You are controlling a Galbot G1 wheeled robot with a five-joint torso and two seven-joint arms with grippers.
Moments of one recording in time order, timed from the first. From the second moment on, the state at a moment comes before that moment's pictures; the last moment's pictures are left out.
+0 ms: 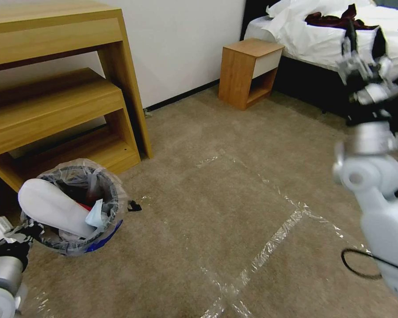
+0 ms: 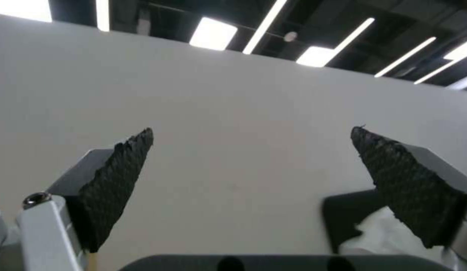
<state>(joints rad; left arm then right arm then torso) 1.68 -1.22 -1.08 -2.28 -1.03 0.40 -0.37 -1.00 0.96 0.63 2.02 0.86 0.37 0.02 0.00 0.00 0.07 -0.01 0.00</state>
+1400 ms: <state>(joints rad) 1.71 -1.24 -1.07 -2.33 -1.00 0.40 -0.36 -1.45 1.17 0.58 2.05 0.41 0.29 0.19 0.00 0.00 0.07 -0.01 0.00</state>
